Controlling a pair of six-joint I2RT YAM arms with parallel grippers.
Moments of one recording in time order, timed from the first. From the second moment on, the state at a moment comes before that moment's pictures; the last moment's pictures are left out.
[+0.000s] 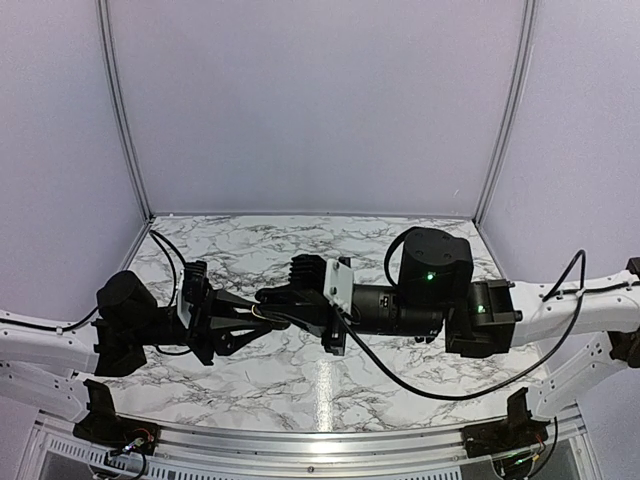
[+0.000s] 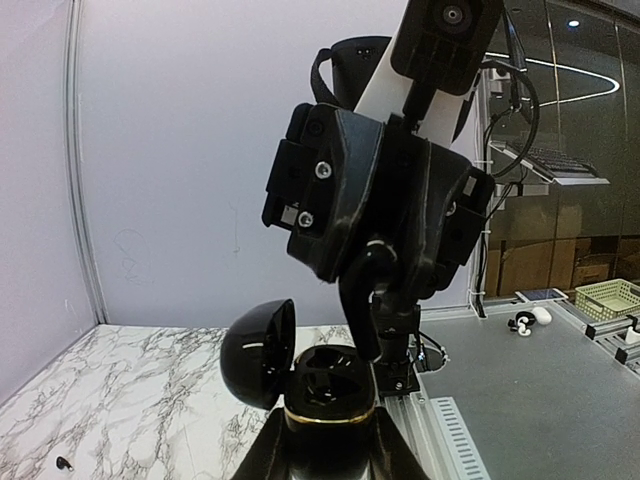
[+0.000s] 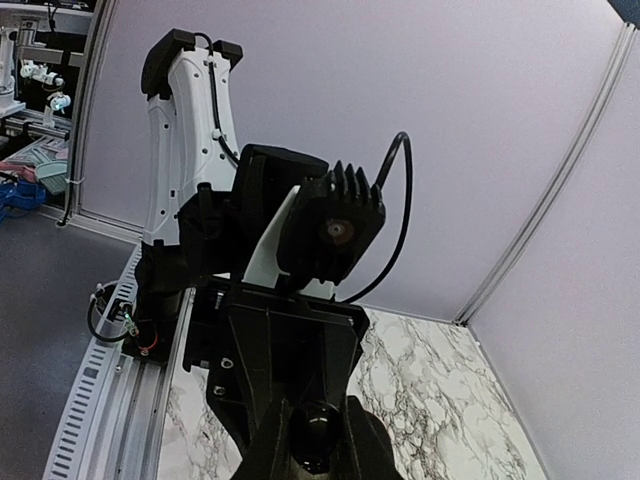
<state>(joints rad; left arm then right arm) -1.03 1.07 0.41 0.88 0.54 -0.07 1.35 1.34 1.06 0.23 -0.09 -0.39</state>
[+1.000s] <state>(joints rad) -1.03 1.07 0.41 0.89 0.48 -0.09 1.38 1.41 1.02 0.41 0.12 -0.45</state>
